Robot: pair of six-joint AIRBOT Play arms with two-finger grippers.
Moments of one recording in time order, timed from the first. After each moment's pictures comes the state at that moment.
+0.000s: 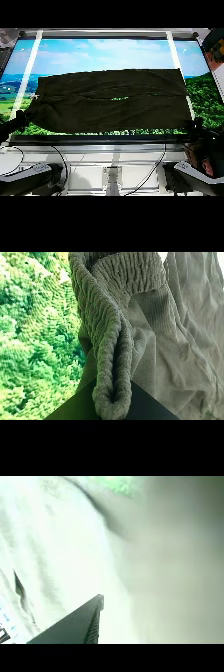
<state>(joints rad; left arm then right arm) 0.98 -1.33 0.64 0.46 -1.08 -0.78 -1.00 -1.24 0.44 -0.64 0.89 1.37</state>
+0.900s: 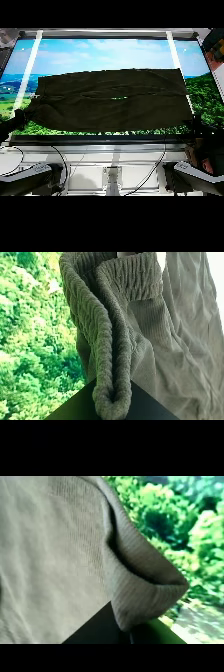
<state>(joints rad) 0.98 -1.33 0.64 0.42 -1.06 -0.77 -0.94 -1.28 0.54 -0.71 0.87 1.32</state>
